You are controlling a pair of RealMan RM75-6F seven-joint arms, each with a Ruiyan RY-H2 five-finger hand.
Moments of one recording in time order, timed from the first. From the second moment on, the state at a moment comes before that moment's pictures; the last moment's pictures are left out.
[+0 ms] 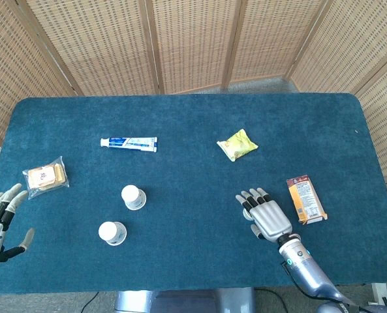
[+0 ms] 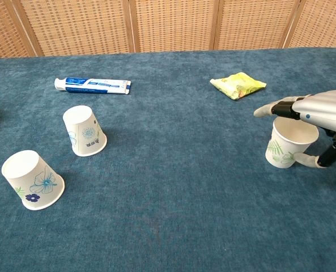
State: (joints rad) left arm -0.03 -1.07 0.03 -1.70 1.65 1.58 -0.17; right arm 0.52 -1.32 0.05 -1.84 -1.18 1.01 -0.61
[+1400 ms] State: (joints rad) left arm -0.03 -1.06 0.03 -1.69 1.64 1.59 -0.19; right arm 0.60 -1.32 0.17 -1.77 -1.12 0.82 -0.01
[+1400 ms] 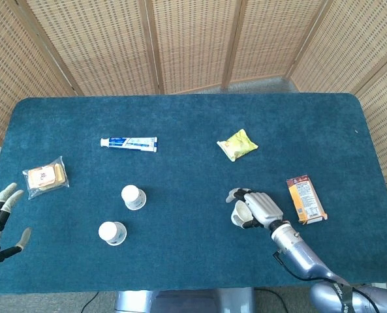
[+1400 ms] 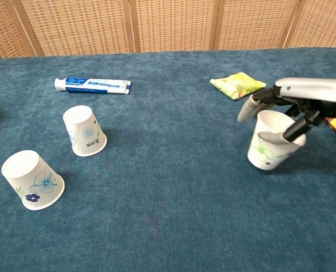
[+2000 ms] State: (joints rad) left arm -0.02 -1.04 0.03 -1.71 1.65 1.59 -0.17; right arm 0.61 -1.36 0.27 -1.60 -1.14 0.67 0.49
